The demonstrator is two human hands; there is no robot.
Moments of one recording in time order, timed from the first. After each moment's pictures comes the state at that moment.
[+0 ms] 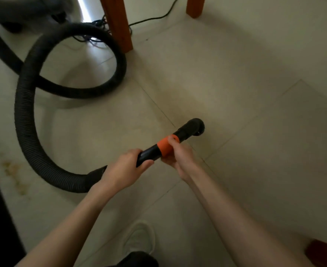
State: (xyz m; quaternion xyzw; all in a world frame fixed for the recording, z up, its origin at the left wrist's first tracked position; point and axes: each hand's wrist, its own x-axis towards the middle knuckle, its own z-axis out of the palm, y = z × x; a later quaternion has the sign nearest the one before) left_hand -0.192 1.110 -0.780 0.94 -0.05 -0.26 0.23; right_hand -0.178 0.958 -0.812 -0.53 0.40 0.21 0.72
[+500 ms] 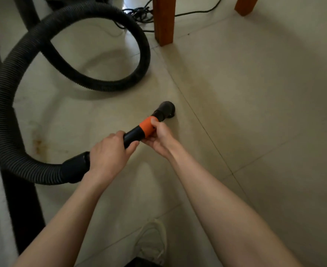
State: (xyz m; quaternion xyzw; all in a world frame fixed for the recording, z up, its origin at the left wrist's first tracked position) left_hand -0.171 1.202 -0.782 0.98 0.11 -0.12 0.12; right_hand -0.101 1.088 -0.829 -0.43 0.35 0.34 0.76
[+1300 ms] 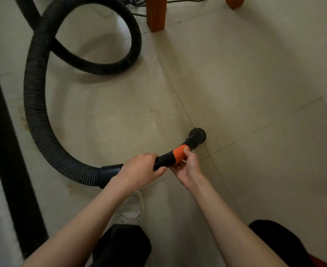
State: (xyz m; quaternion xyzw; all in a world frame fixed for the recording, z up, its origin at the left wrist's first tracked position) left_hand -0.235 1.113 -0.770 0.92 -0.04 -0.32 0.21; right_hand -0.216 0.975 -0.804 -0.36 0.51 0.23 0.75
